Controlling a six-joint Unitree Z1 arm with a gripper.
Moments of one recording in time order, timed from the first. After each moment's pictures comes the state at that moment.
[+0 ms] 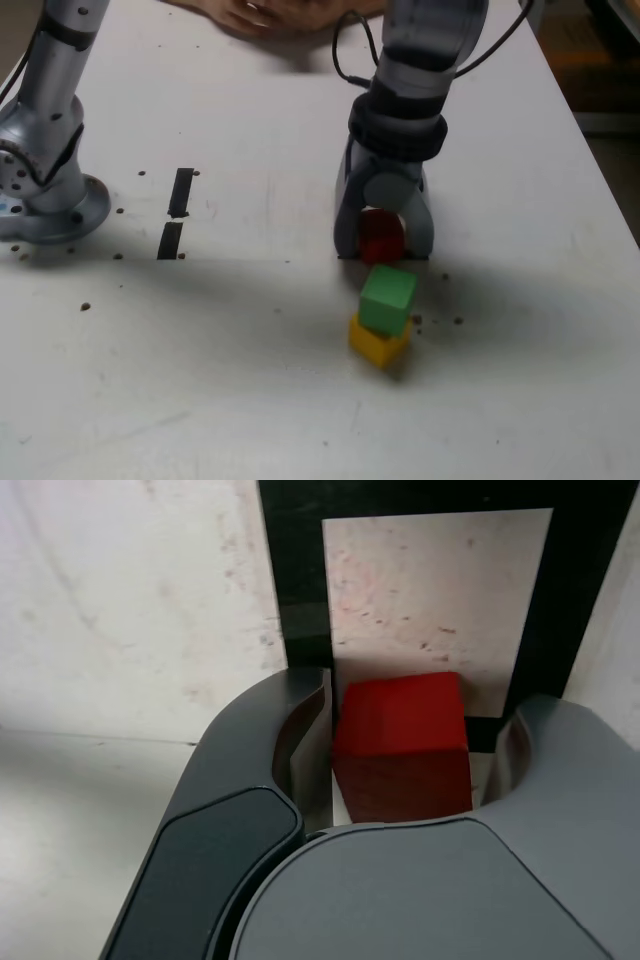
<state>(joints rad) -0.11 2.11 -1.49 1.12 -0.09 -0.03</state>
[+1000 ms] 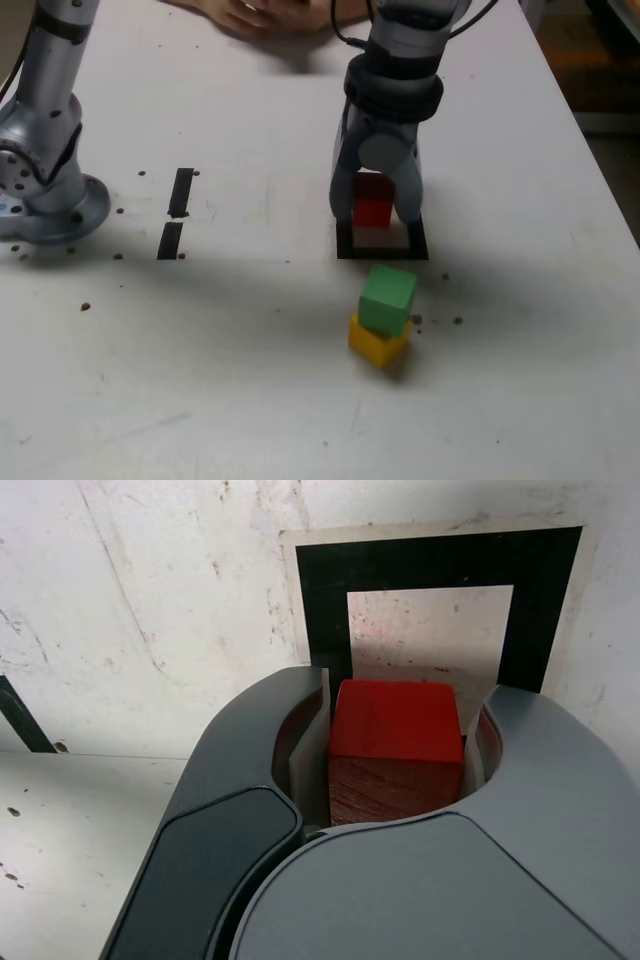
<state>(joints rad) -0.06 2.06 -1.53 1.21 -0.03 0.03</state>
